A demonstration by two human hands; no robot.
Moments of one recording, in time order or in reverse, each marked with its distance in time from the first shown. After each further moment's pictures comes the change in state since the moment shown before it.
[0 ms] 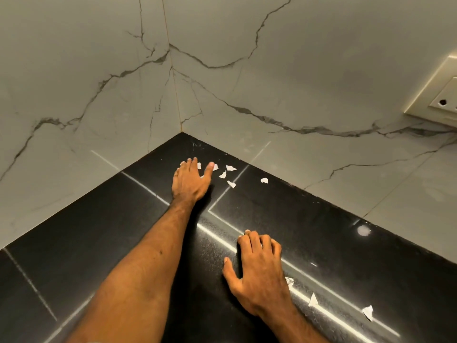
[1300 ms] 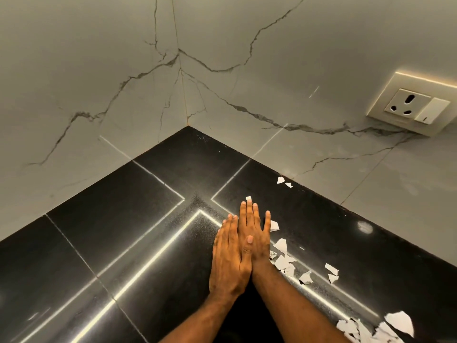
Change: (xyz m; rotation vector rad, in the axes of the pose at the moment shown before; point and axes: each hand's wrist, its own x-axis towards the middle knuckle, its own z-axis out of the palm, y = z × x) left_hand -0.304 0.086 0.019 -0.374 -0.020 0.108; right_hand 0.010 0.027 0.038 -0.207 -0.135 0.150
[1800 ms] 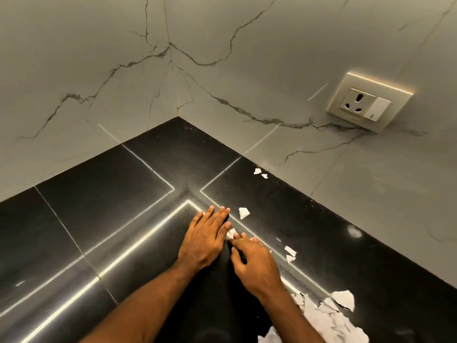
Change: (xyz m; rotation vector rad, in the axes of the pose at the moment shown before) left_hand 0.003 -0.004 0.016 0.418 -0.158 0.145; right_hand -0.119 0.096 -0.076 0.540 -0.132 -0.180
